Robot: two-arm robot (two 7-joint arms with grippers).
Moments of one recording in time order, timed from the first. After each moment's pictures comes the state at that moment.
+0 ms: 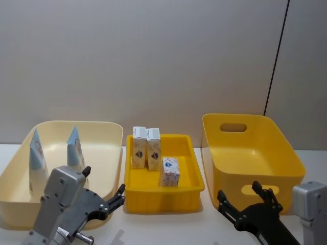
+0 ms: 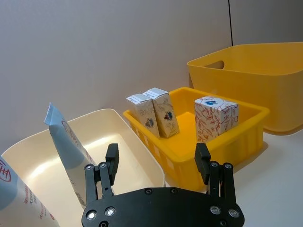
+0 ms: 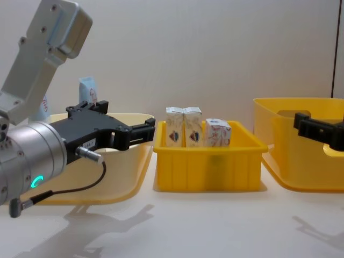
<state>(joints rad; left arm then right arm) -0.24 0.38 0.45 -1.63 -0.20 0.01 -0.01 -0.01 0.34 -0.23 -1.77 0.29 0.03 0.07</state>
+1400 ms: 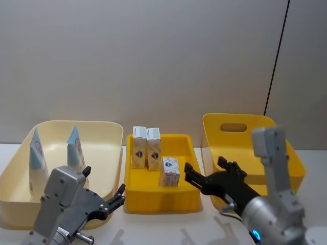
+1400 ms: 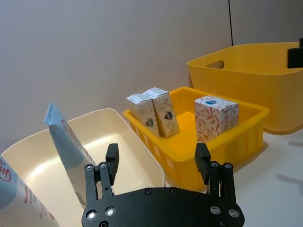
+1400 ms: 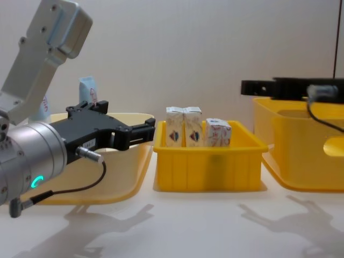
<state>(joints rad) -0.24 0.38 0.45 -1.63 -0.20 0.01 -0.01 0.21 0.24 -0.28 -1.79 0.35 0.45 0.06</state>
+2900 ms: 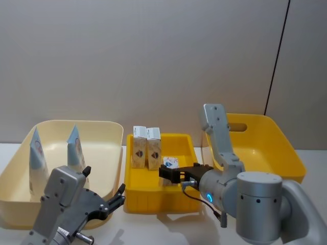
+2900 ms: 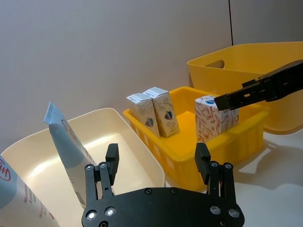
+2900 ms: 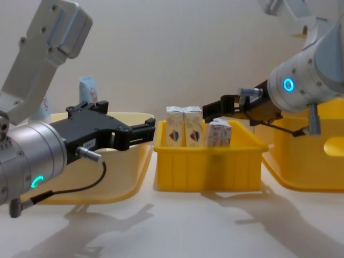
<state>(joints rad) -0.24 0.38 0.45 -1.63 -0.20 0.01 -0.01 0.49 0.01 -0.31 -1.52 0.32 0.84 -0.12</state>
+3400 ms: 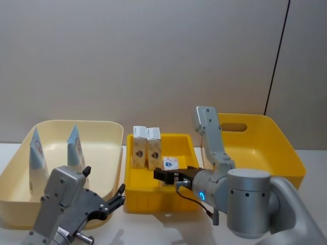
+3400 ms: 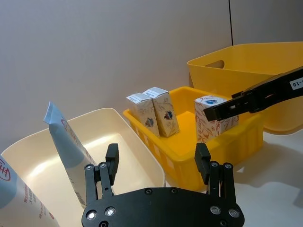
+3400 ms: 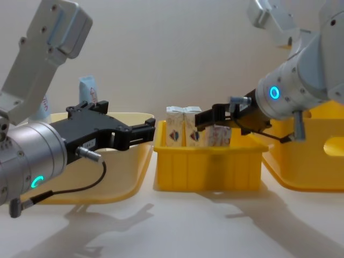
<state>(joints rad) -0.24 0.38 0.45 -1.63 -0.20 0.01 -0.01 0.53 -0.02 -0.30 -1.42 0.31 0.84 -0.11</state>
